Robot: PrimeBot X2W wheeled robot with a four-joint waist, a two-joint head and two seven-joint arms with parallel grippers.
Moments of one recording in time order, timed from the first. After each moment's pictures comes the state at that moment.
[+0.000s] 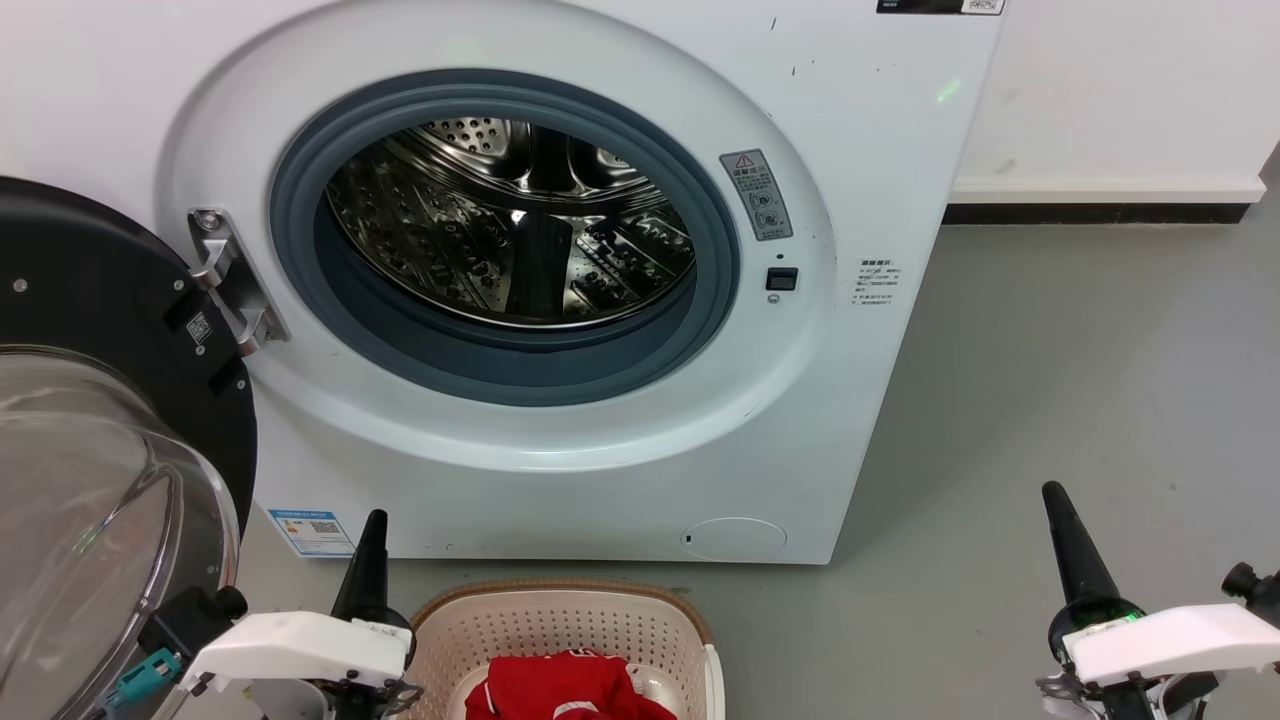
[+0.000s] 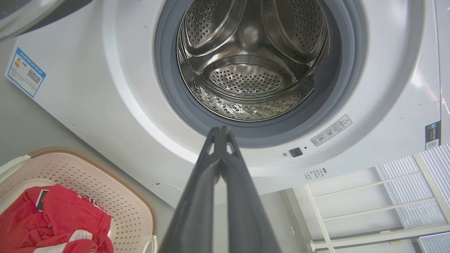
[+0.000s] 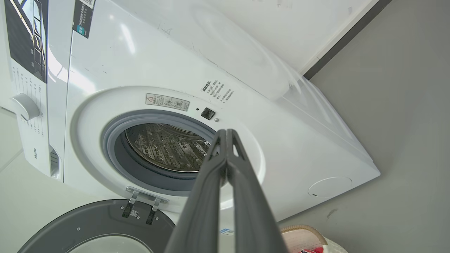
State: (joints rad) left arm -0.05 0.06 0.01 0.22 -1.03 -0.06 -0.03; right arm 0.00 -0.08 -0.02 0.13 1.05 0.13 -0.02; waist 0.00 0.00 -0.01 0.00
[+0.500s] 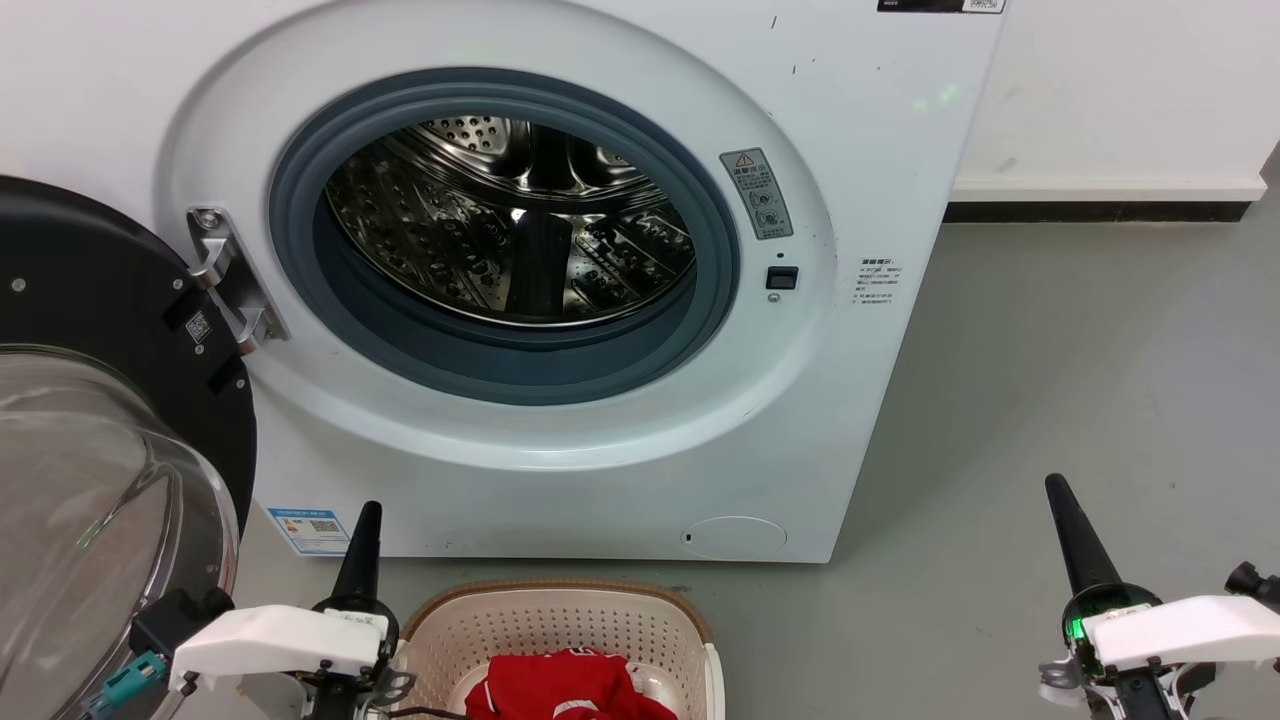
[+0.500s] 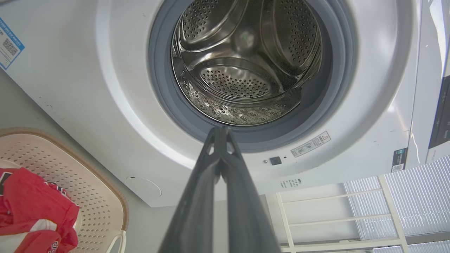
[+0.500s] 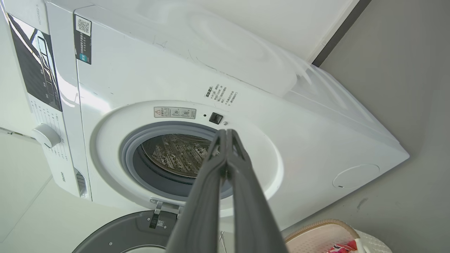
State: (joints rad) left arm -0.07 0.06 0.04 0.23 -1.19 -0.08 0.01; right arm -0.03 -0.08 -0.03 0.16 1.21 0.13 0.01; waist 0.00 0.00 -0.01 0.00
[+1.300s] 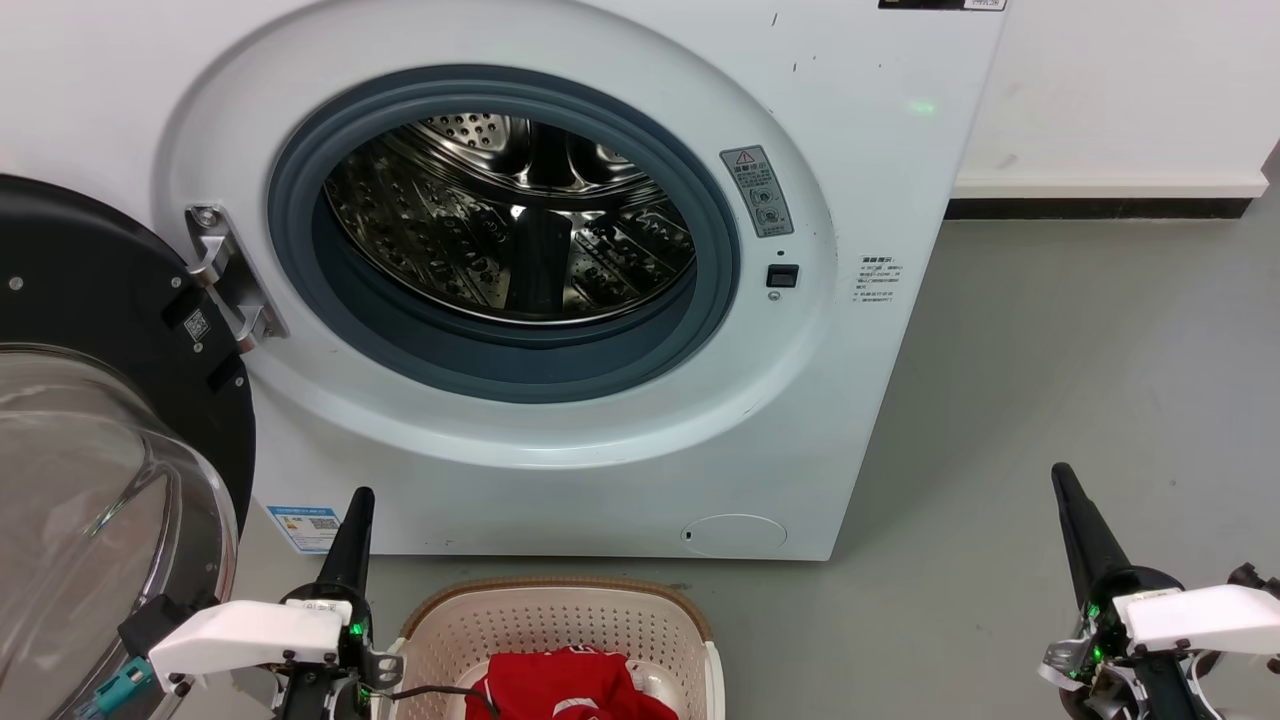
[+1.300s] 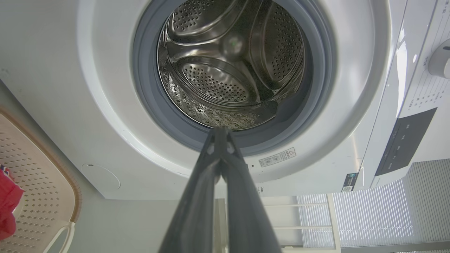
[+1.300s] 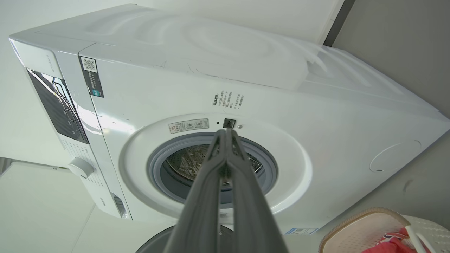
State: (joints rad) left arm -0.09 0.05 0.08 0.24 -1.41 -0.11 0.07; right arm -0.06 -0.08 -0.05 0.20 1.44 0.13 0.05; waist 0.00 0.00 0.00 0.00
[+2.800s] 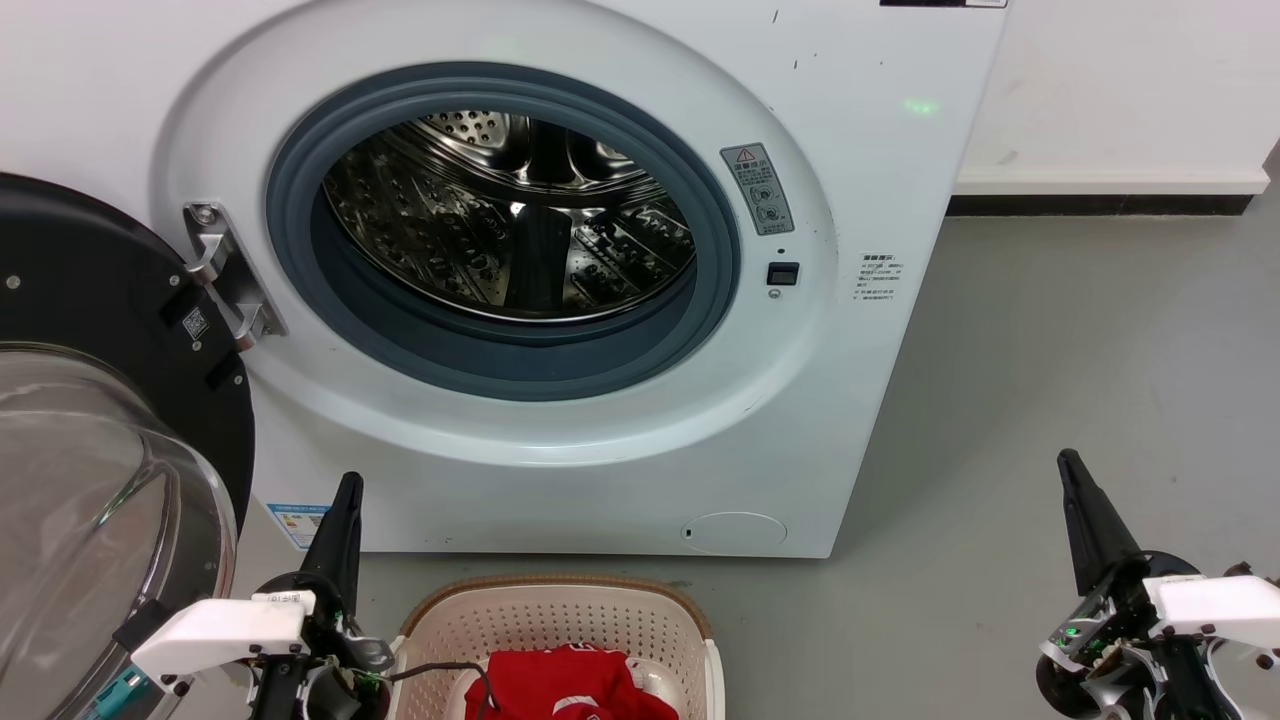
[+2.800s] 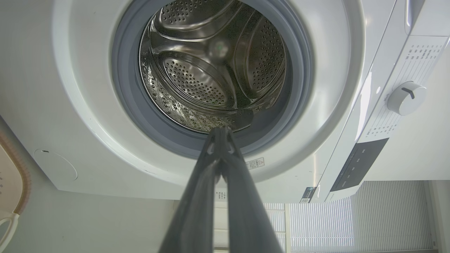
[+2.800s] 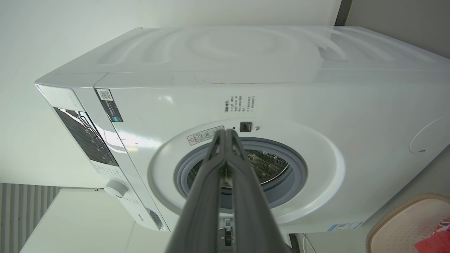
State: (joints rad) left arm -0.11 0.05 0.11 0.25 -1.61 -0.13 0.11; right arm -0.10 -0.07 -0.08 0.24 1.64 0.13 0.09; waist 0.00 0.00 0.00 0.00
